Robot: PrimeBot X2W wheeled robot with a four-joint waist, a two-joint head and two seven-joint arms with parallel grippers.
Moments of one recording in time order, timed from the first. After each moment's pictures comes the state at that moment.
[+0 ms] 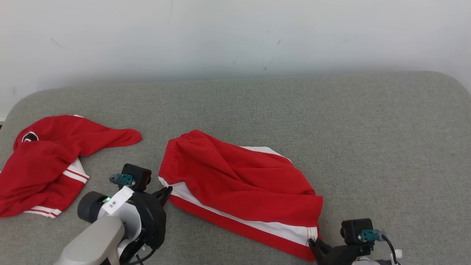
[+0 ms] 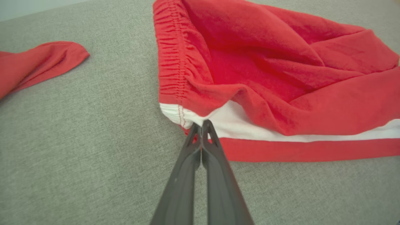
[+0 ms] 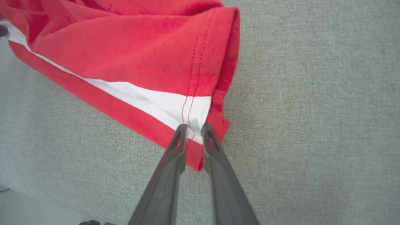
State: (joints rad) left arm -0.71 0.29 -1.05 0.85 -0.78 -0.13 0.02; right arm 0.04 -0.07 0.26 0.10 0.39 -0.12 0.40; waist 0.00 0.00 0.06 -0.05
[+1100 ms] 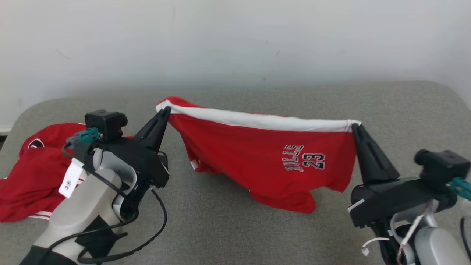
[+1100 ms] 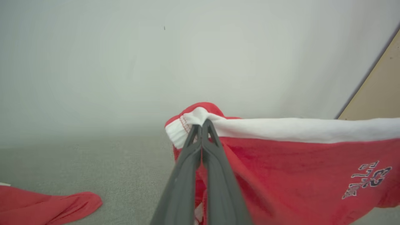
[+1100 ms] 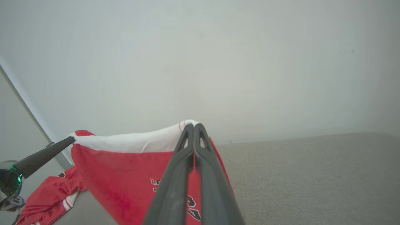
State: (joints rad) left arm -0.81 0.29 -0.89 0.70 -0.88 -0.10 -0.22; right arm -0.12 -0.10 0.10 -0.23 0.42 -0.09 0.16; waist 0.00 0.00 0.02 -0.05
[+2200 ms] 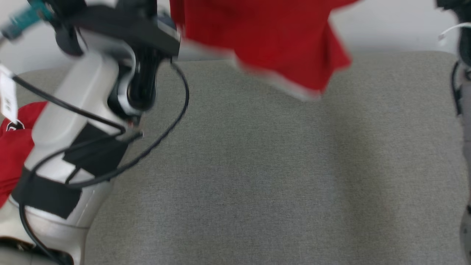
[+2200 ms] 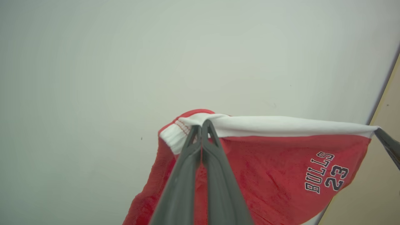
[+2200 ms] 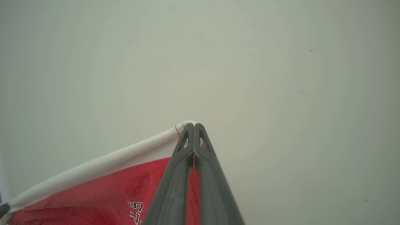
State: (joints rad) left arm -1.13 0.15 -0.63 0.50 -0.92 0.11 -0.24; right arm -1.02 -0.21 0.01 0.26 0.50 0.05 0.05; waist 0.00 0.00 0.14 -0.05
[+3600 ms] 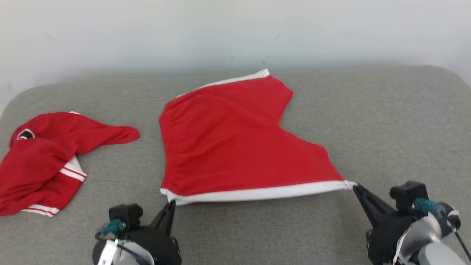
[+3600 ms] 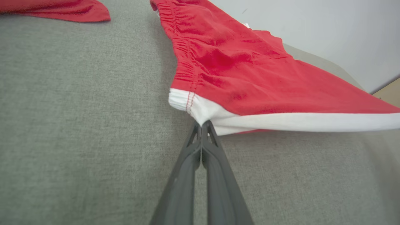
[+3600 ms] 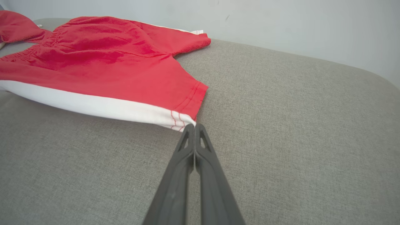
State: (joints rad) left arm -0.47 0.19 -0.80 0.76 -0.83 0.00 -0.25; right arm -0.15 -0.34 0.24 0.20 0.38 0.09 0.11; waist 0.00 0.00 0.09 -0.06
